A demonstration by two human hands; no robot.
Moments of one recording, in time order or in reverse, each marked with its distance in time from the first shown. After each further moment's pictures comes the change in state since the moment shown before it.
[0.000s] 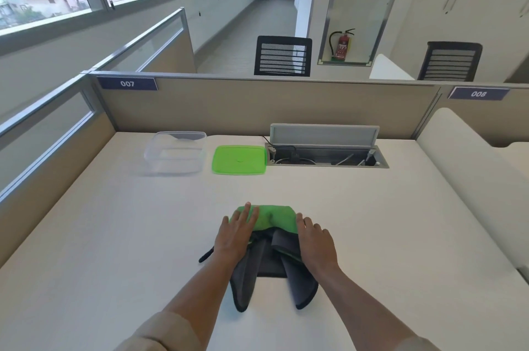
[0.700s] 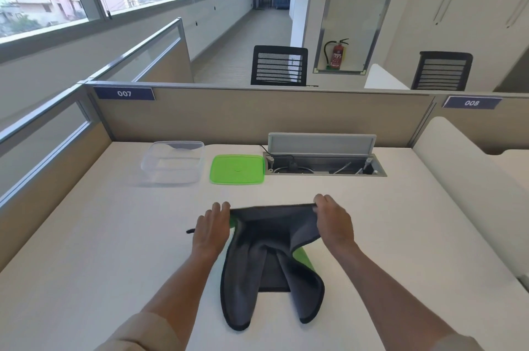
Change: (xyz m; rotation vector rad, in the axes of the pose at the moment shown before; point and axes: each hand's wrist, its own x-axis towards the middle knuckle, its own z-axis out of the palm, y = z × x) left_hand 0.016 -0.050 -0.019 -0.138 0.212 -0.203; right_hand 0.047 0.037 -0.058 0.231 0.215 0.144
